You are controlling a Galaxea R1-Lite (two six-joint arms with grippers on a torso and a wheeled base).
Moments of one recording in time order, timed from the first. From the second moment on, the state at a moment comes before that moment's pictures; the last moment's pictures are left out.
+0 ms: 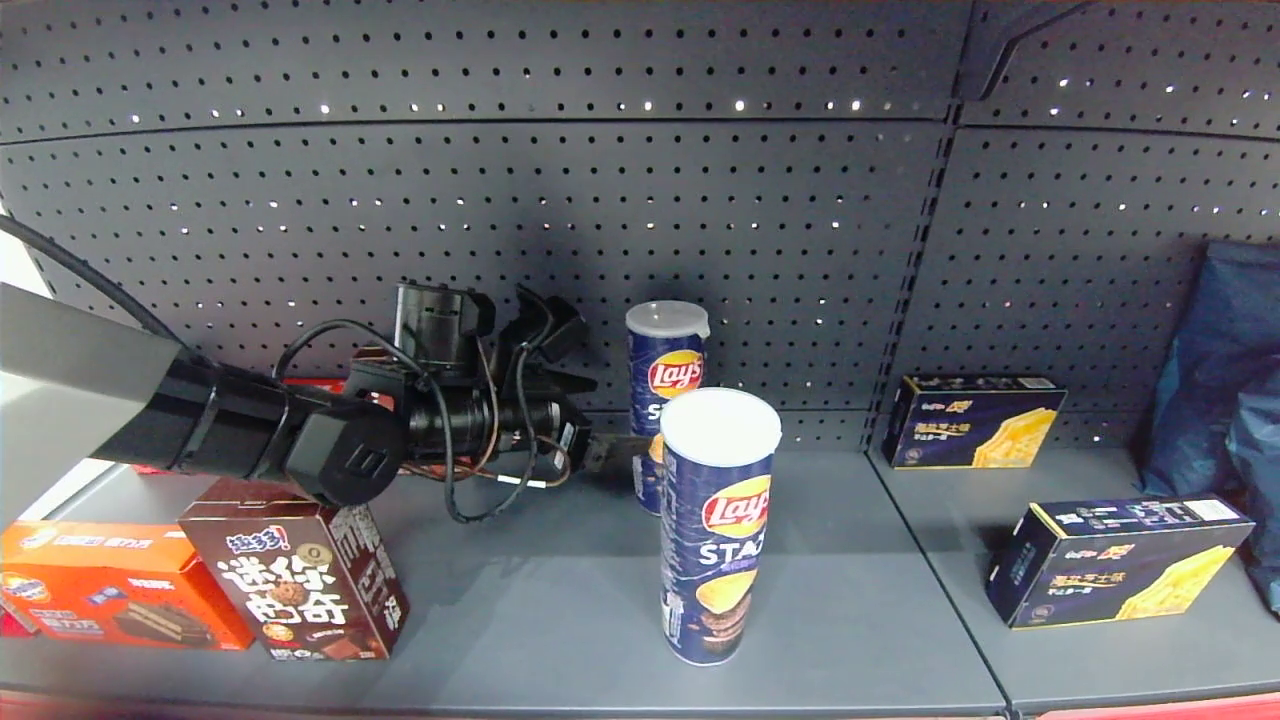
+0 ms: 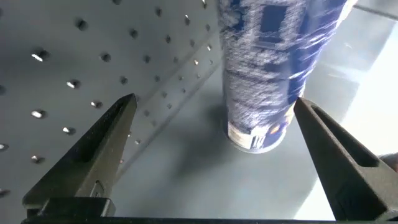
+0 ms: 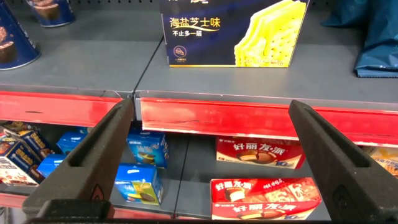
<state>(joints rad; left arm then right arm) -0.34 2.01 -1.17 -0.44 -0.48 0.28 0.14 0.09 0.00 0.00 -0.02 0.04</state>
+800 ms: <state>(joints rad) -0.33 1.94 -1.12 -0.43 -0.48 0.29 0.14 0.09 0.00 0.00 -0.02 0.03</state>
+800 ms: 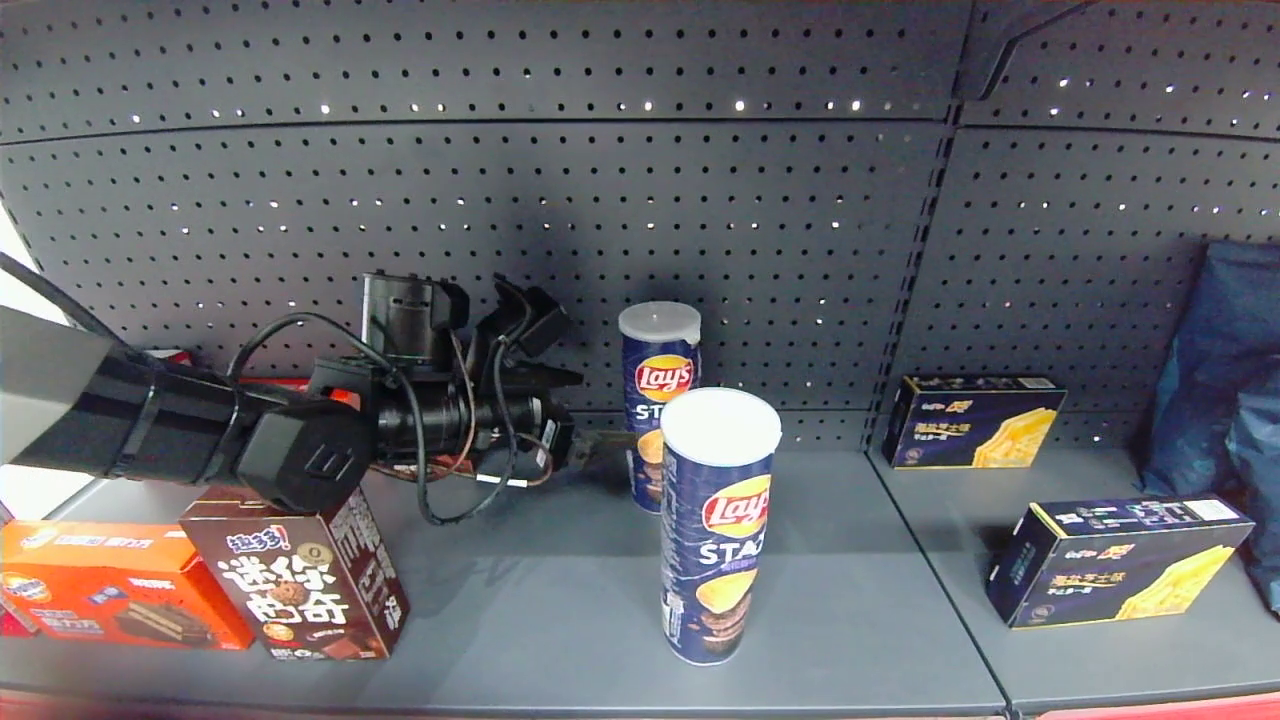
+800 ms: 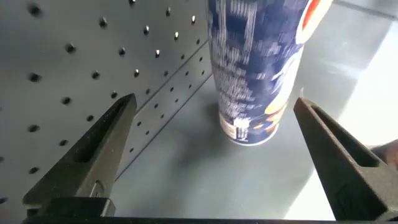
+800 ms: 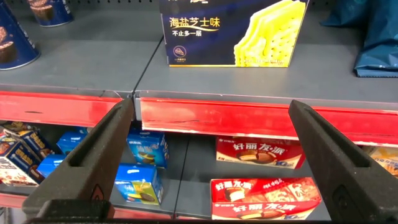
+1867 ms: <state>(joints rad) -0.39 1.93 -1.19 -0.31 -0.06 0.30 0.14 0.09 0.00 0.00 -0.02 0.03</state>
